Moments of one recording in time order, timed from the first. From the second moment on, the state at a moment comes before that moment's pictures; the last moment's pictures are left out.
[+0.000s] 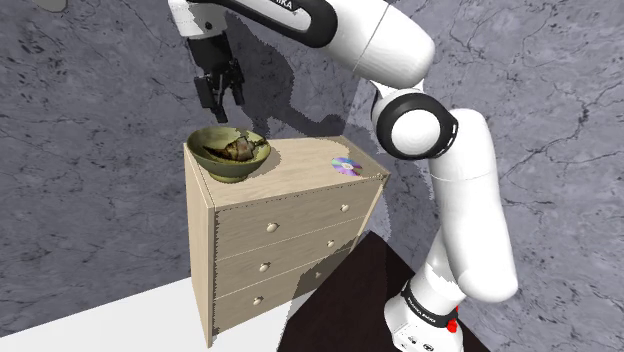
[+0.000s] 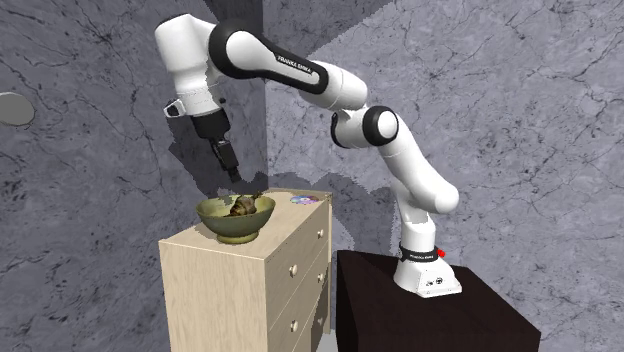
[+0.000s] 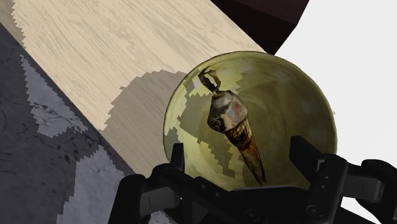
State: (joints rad) arm 0.34 0.62 0.19 -0.74 -0.31 1.04 -0.08
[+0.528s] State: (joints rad) arm 0.29 0.55 0.23 -0.86 -0.28 1.07 -0.10
